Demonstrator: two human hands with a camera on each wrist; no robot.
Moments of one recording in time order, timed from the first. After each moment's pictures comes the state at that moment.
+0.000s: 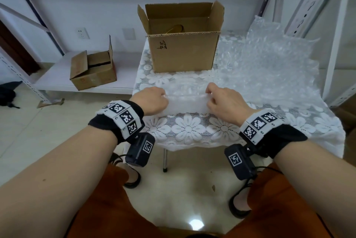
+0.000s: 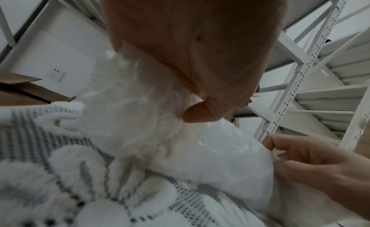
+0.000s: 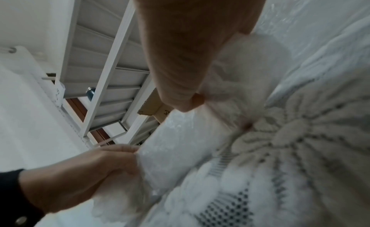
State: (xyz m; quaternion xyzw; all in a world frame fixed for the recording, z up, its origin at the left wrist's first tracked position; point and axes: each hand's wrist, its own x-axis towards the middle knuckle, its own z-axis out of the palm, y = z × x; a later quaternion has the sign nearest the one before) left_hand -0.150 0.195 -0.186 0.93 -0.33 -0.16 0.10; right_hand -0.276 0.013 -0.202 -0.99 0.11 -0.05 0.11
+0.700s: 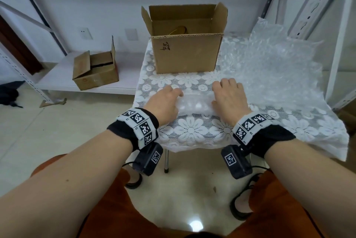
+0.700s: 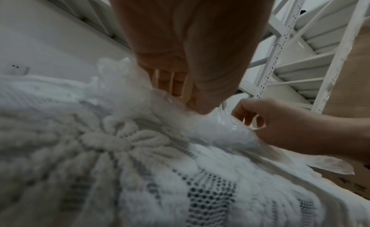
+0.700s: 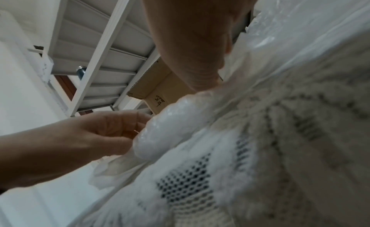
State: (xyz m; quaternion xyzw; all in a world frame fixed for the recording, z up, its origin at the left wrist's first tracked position) left_hand -0.167 0.183 -0.208 0.90 -0.42 -0.04 0.15; right_hand -0.259 0.007 -0.223 -0.98 0.16 -0.13 -0.07
